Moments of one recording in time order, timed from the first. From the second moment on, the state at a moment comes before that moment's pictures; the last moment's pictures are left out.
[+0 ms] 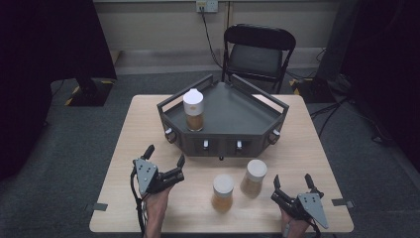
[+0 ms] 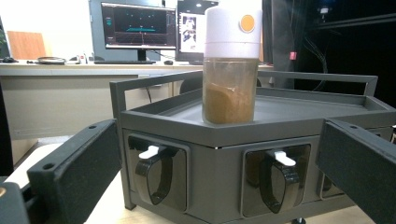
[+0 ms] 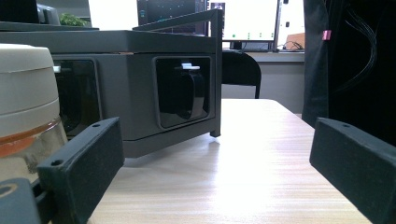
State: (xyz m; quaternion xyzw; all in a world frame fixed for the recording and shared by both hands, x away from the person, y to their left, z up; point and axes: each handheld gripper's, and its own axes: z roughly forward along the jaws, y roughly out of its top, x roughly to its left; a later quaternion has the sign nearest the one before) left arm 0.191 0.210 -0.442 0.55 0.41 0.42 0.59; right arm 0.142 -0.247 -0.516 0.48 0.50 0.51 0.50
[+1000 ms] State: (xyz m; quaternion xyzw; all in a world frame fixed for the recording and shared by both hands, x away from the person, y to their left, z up) left arm 0.173 0.207 -0.489 0.54 0.43 0.44 0.58; right arm 0.142 -0.247 -0.516 0.48 0.50 0.51 0.50
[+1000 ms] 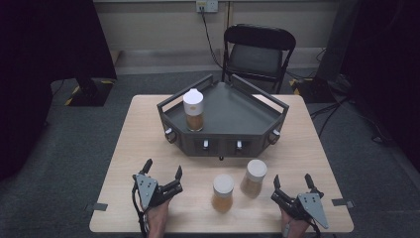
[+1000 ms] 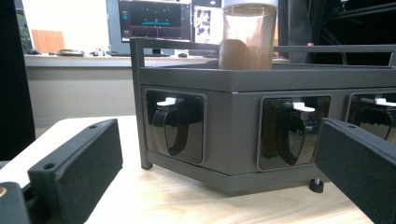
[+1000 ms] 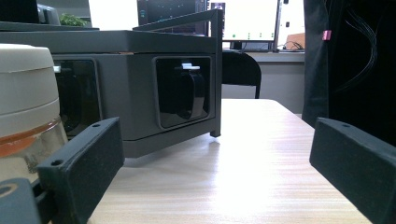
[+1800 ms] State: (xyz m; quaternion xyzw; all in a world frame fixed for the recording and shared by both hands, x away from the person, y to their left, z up) left arm 0.162 0.201 -0.518 0.55 0.41 0.45 0.57; right arm 0.142 -0.247 -0.516 0.48 0.50 0.51 0.50
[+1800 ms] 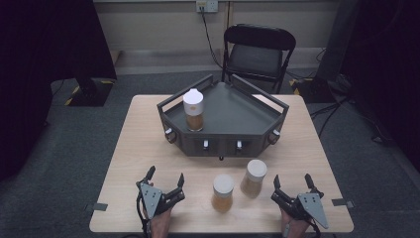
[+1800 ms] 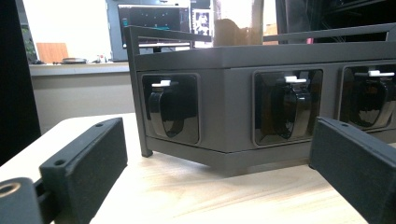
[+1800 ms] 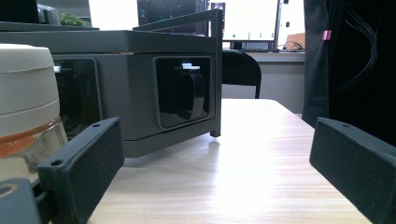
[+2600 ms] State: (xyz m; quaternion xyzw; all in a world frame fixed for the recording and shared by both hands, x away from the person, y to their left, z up) left arm 0.164 0.201 -0.517 0.55 0.42 0.44 0.57; right arm 0.142 -0.247 -0.516 0.48 0.50 0.51 0.50
